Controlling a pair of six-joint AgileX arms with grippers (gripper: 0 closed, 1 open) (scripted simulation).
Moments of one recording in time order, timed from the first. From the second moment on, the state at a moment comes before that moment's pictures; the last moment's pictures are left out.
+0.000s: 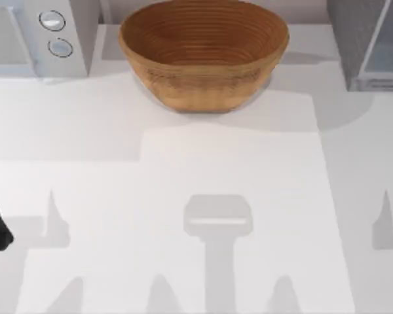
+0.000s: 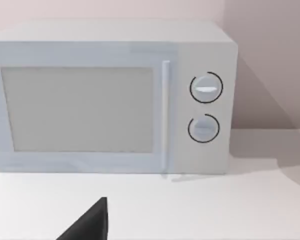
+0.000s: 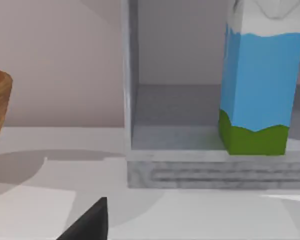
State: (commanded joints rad) left arm 0.00 0.00 0.00 0.00 0.00 0.00; right arm 0.00 0.00 0.00 0.00 0.00 0.00
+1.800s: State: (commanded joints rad) left arm 0.00 0.00 0.00 0.00 0.00 0.00; right arm -0.53 1.79 0.18 1.62 -0.51 0.02
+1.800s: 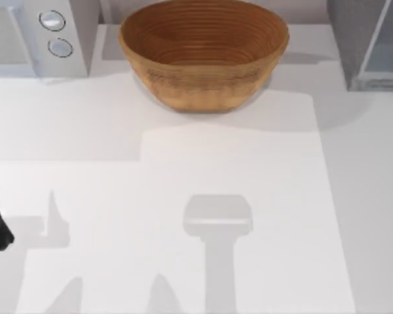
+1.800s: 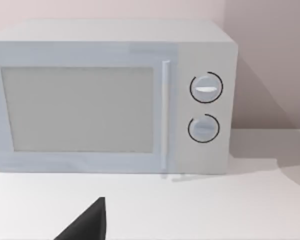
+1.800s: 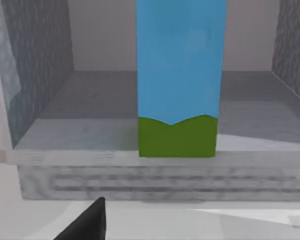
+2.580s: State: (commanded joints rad) left arm 0.00 0.00 0.00 0.00 0.00 0.00; right arm -0.36 2.00 0.64 1.38 -0.33 0.01
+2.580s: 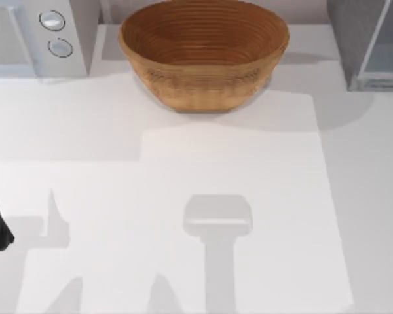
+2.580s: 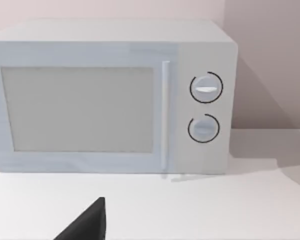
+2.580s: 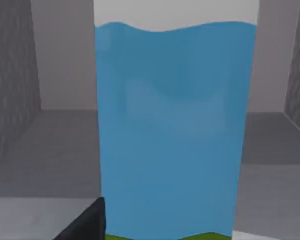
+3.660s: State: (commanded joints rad) left arm 0.00 0.00 0.00 0.00 0.00 0.00; right arm -0.23 2.21 1.09 1.12 -0.19 0.01
